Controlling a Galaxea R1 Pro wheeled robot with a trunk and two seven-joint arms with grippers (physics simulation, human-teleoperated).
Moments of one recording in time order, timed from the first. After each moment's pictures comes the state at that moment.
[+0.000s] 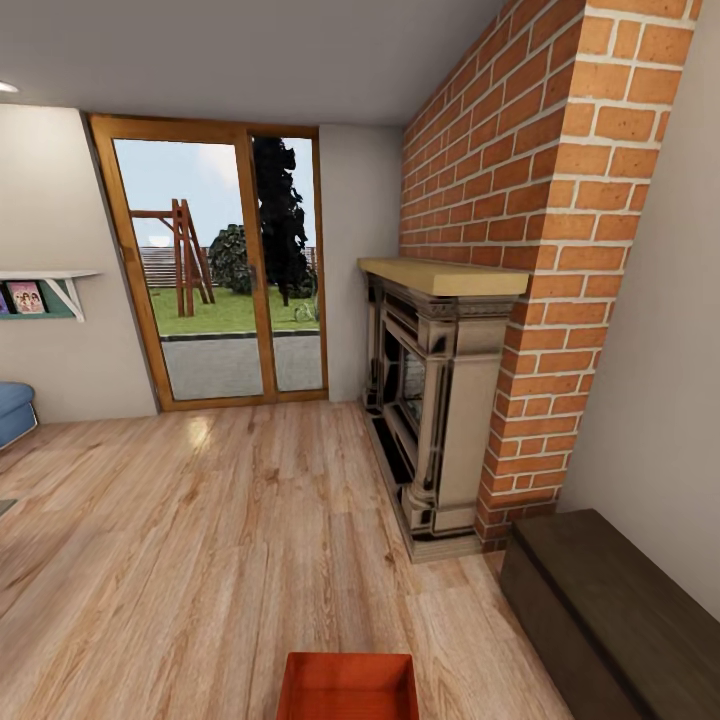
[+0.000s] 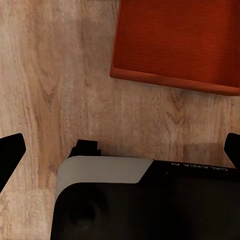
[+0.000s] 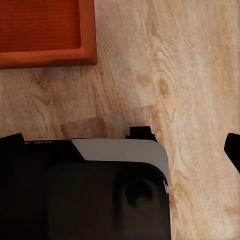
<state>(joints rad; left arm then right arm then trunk) -0.24 -0.01 0.07 0.00 0.08 -0.08 -0.03 -0.18 0.01 0.50 0.03 -0.57 -0.15 0.04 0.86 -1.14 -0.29</state>
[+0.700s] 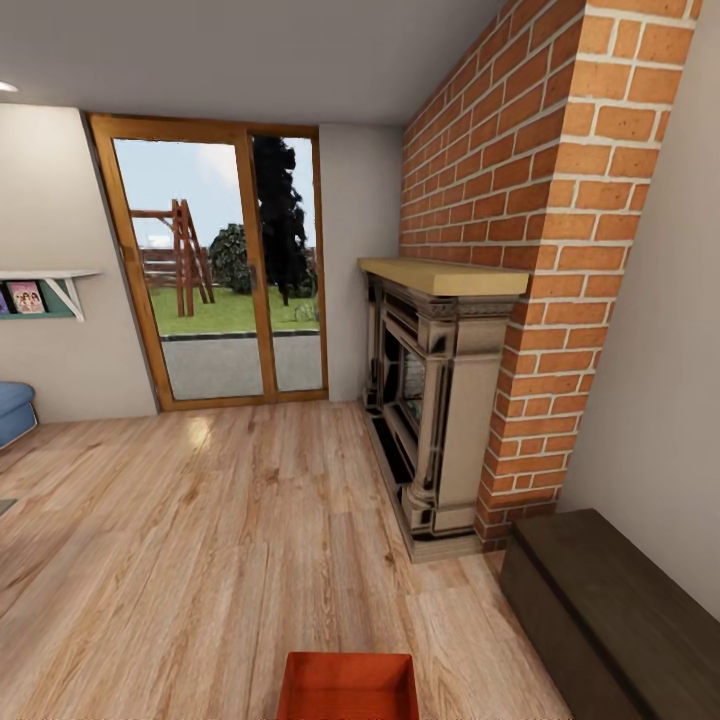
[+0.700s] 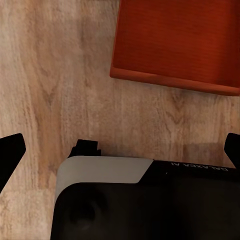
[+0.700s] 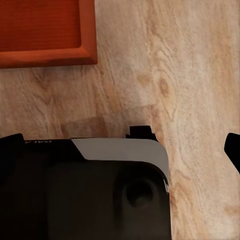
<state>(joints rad) -0.24 -0.01 0.07 0.00 0.08 -0.08 -0.03 -0.18 0.01 0.50 0.03 -0.57 -0.15 0.04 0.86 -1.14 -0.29</state>
